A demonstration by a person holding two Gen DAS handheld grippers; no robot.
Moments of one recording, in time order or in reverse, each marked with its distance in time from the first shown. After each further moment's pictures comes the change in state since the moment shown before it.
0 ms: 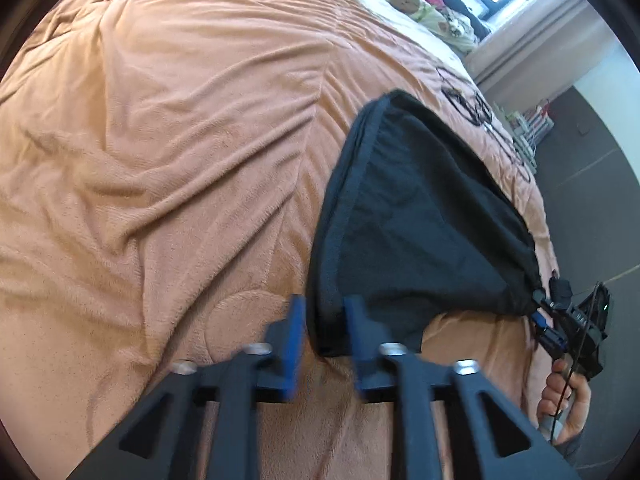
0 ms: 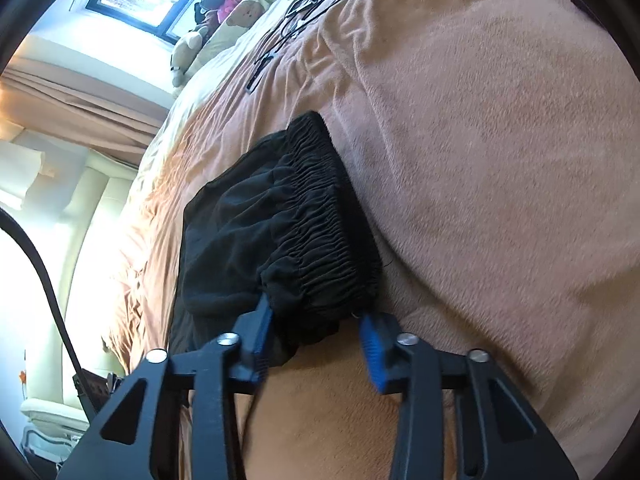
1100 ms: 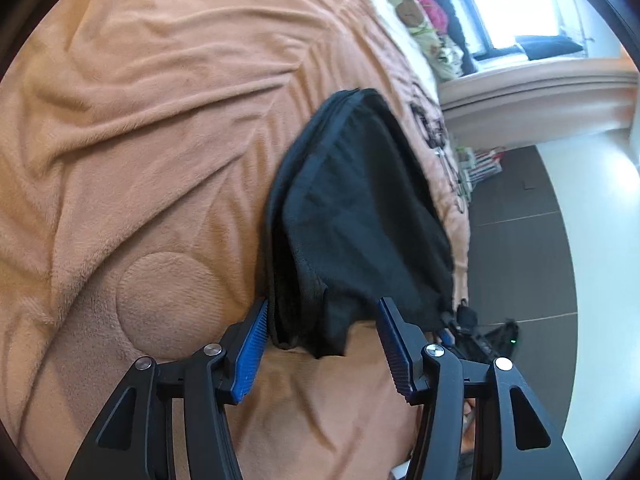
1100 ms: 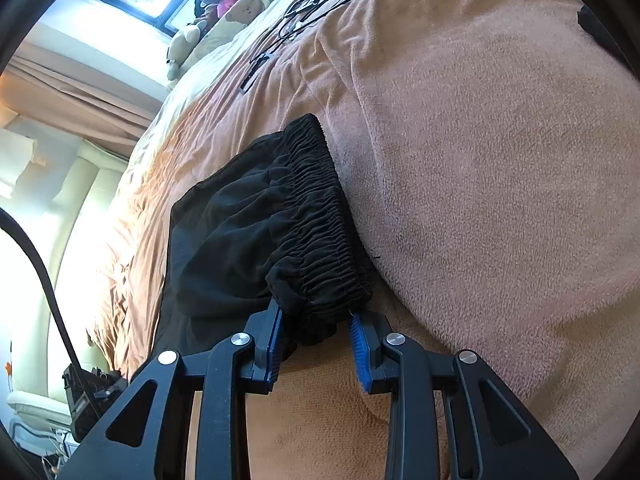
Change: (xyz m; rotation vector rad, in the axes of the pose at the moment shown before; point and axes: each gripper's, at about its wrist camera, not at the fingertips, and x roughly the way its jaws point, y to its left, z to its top) left arm 0.007 0.017 -0.008 -0.251 0.096 -0.343; right arm 0.000 0.010 0.004 -0.030 0.016 -0.033
